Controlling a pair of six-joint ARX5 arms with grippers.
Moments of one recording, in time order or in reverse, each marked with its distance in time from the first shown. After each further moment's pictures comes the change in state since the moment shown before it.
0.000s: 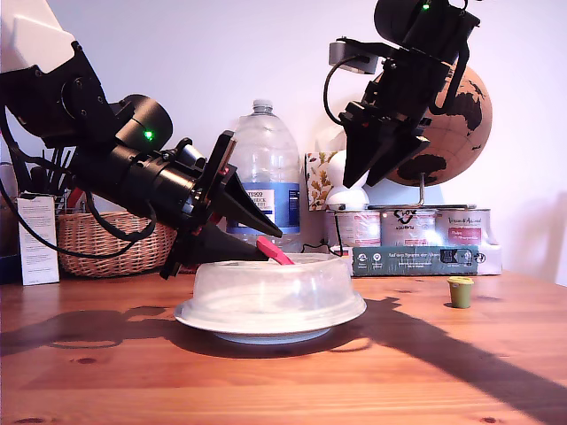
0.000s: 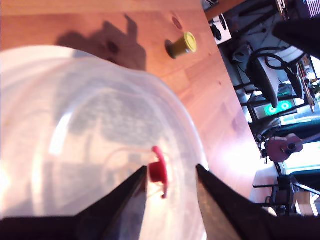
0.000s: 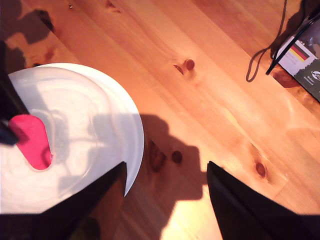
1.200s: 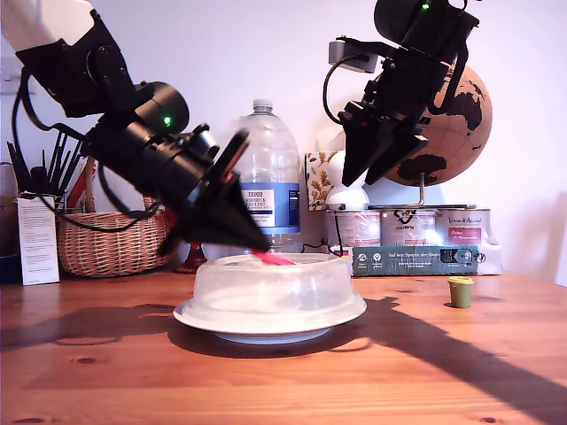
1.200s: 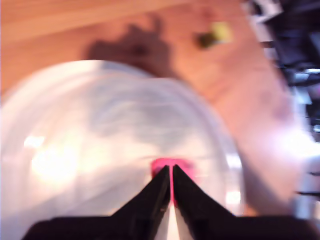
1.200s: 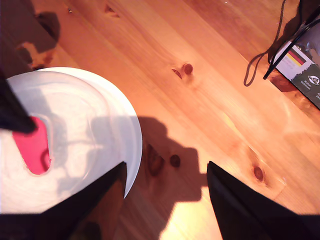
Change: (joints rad) left arm -0.045 0.000 0.140 -0.282 -0.191 0.195; right arm 0.000 0.000 0.000 0.014 0.000 0.000
